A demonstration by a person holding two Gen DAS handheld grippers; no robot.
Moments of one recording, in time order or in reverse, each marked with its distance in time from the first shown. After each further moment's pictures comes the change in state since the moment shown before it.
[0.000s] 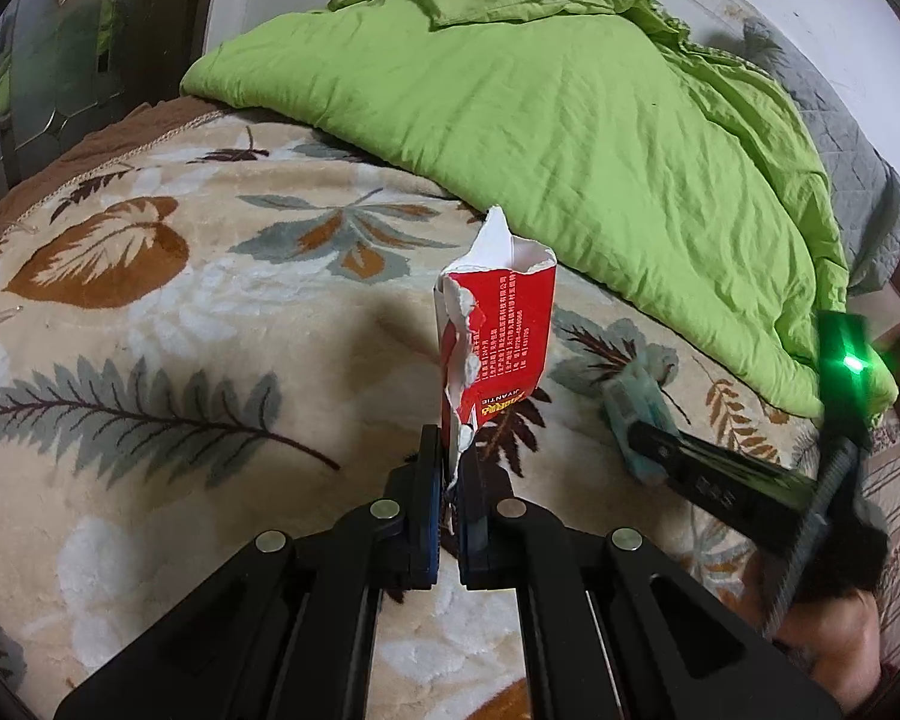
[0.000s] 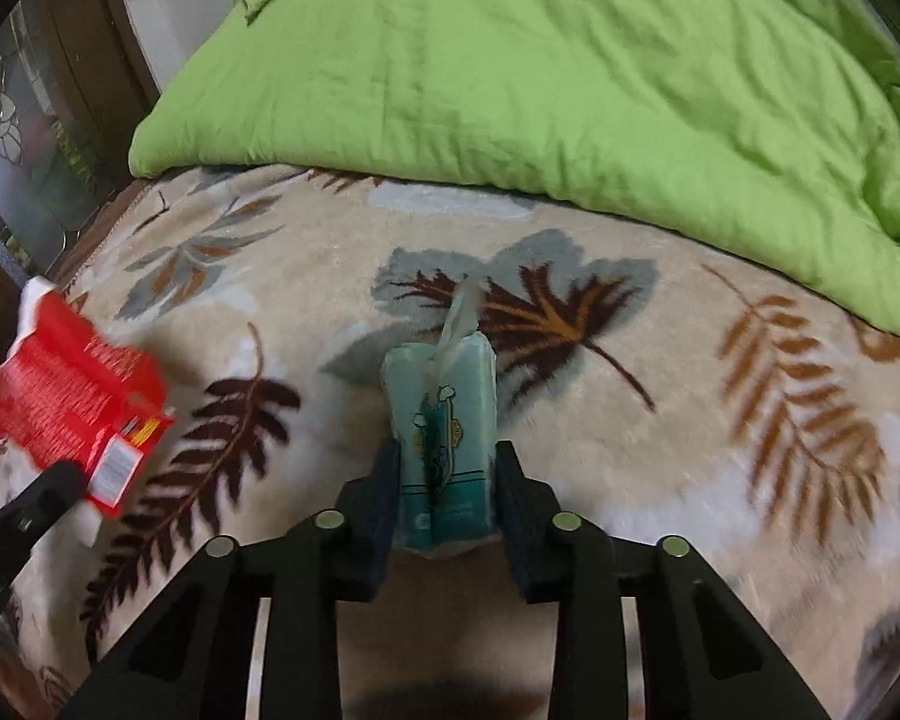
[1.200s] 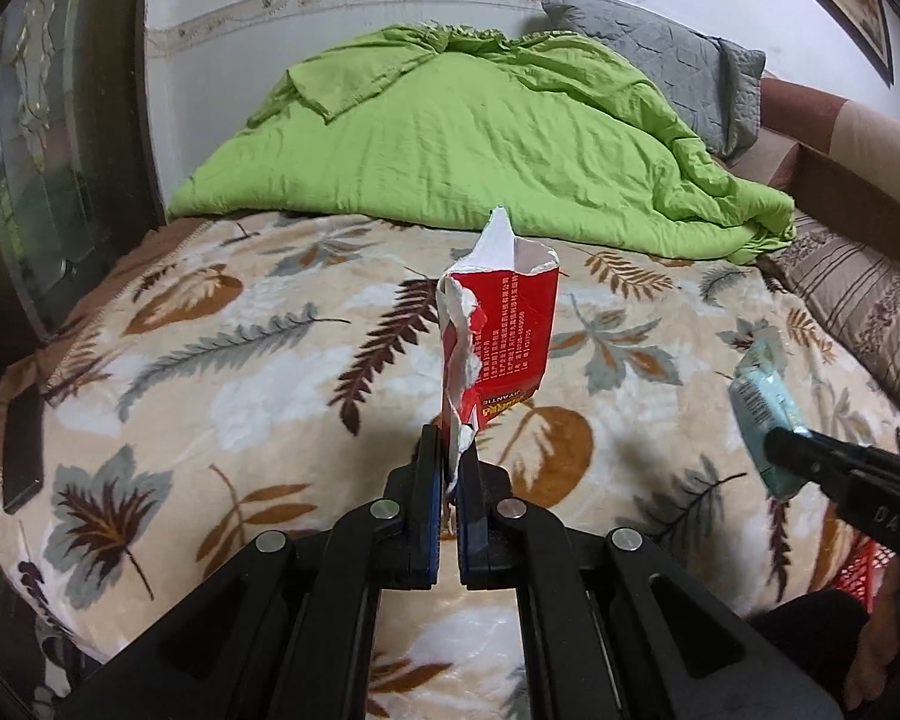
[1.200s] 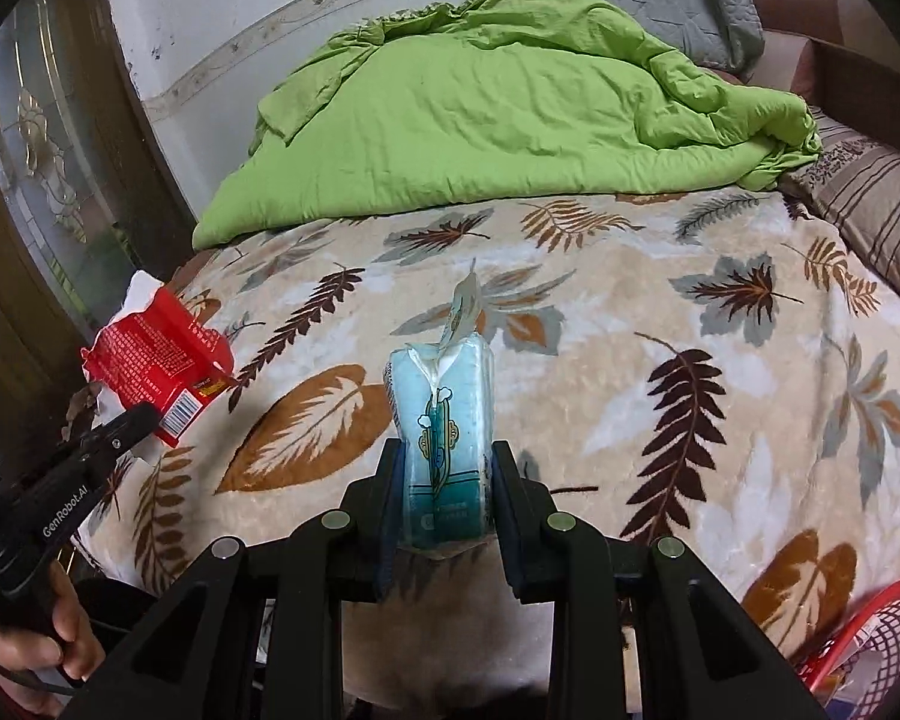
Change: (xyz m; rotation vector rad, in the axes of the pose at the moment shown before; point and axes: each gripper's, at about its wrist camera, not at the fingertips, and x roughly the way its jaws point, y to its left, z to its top) left arm -0.180 -0.021 -0.148 0.384 -0.134 0.013; right arm -0.230 -0.003 -0.249 0.195 -0.256 -0.019
